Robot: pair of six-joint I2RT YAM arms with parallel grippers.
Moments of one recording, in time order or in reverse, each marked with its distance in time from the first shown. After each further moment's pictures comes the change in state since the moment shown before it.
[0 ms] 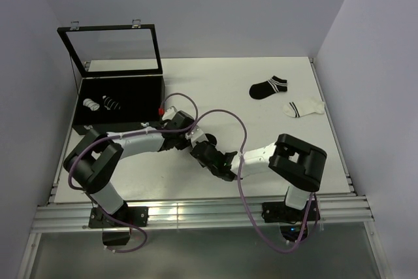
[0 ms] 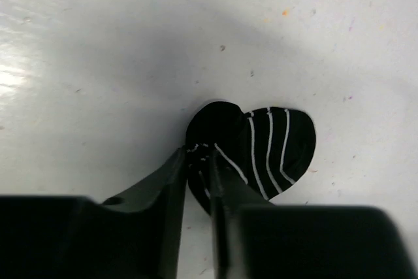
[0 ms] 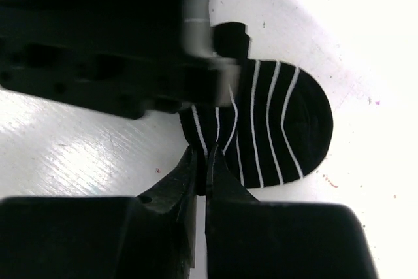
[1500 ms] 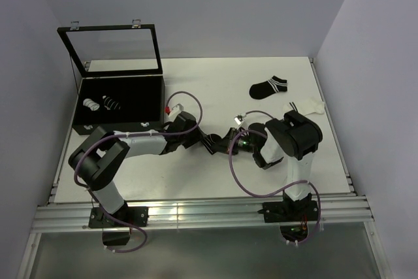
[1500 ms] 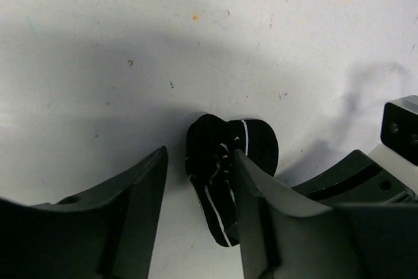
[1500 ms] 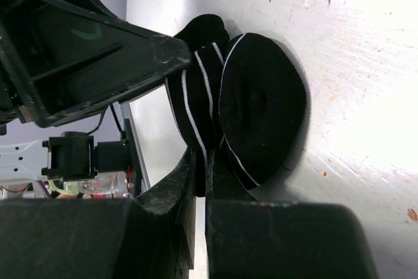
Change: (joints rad) left arm -0.018 0.031 -0.052 0.272 0.037 0.018; right arm -0.684 0.250 -0.331 0.902 -1.196 0.807
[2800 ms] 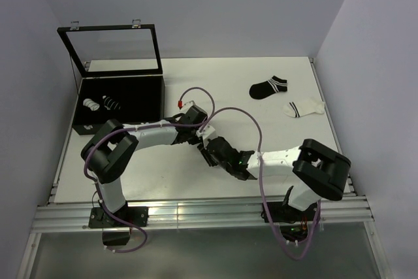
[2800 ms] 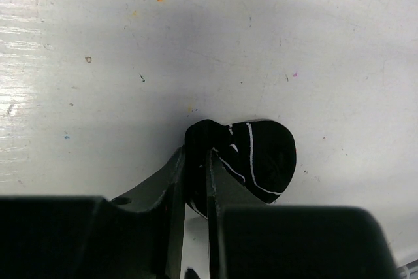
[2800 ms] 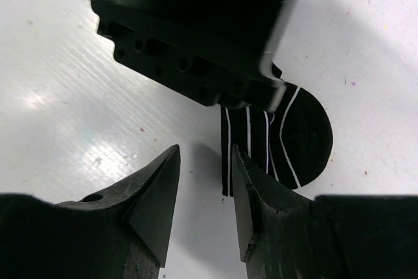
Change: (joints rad) left arm -0.033 0.116 0.232 -0.275 0.023 0.130; right arm 0.599 -0.482 0.187 -0.903 1.023 -0.832
